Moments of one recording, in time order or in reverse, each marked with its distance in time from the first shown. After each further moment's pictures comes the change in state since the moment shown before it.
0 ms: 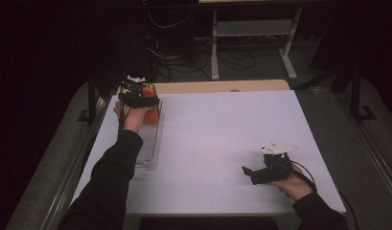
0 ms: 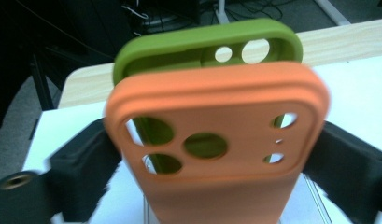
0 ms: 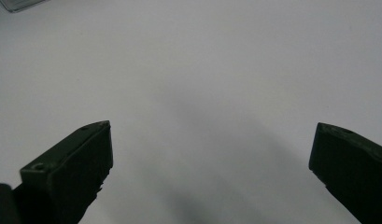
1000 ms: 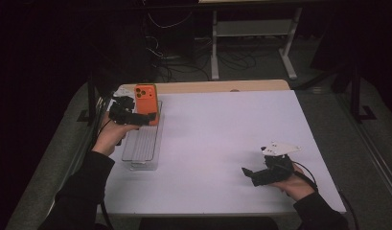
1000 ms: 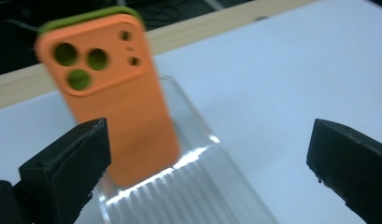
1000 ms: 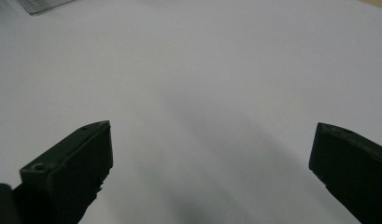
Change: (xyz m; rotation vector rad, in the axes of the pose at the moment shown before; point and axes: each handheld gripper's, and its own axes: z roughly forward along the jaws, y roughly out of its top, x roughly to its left) left arm 0.013 -0.036 -0.087 -0.069 -0.441 0.147; right arm 0.001 0.001 -0.005 -0.021 0.028 -0.047
